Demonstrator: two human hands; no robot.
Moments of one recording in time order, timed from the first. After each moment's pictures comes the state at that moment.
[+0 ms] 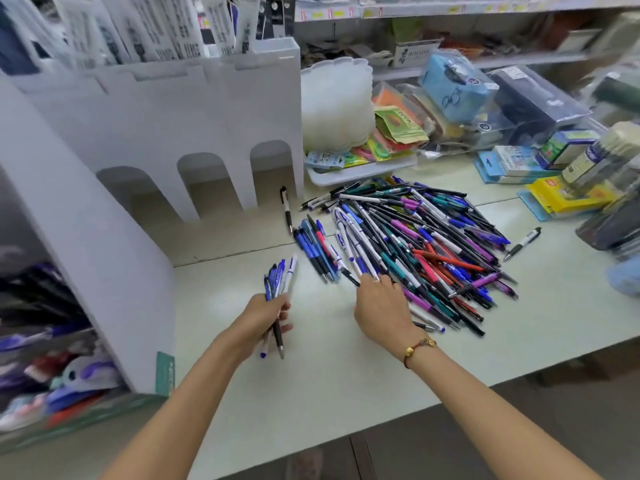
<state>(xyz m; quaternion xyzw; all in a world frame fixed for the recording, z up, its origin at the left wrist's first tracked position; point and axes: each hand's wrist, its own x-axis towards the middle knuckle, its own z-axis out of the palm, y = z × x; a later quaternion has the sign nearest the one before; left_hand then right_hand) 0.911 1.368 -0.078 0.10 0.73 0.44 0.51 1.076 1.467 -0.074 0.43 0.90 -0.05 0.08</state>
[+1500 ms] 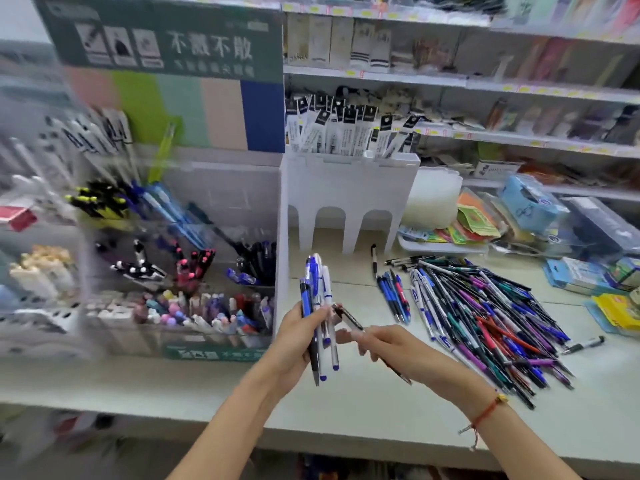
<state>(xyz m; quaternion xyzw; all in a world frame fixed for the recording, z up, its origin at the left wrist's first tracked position) 0.938 1.211 0.057 0.10 0.57 0.69 0.43 1.060 1.327 0.082 0.23 0.81 -0.53 0.08</state>
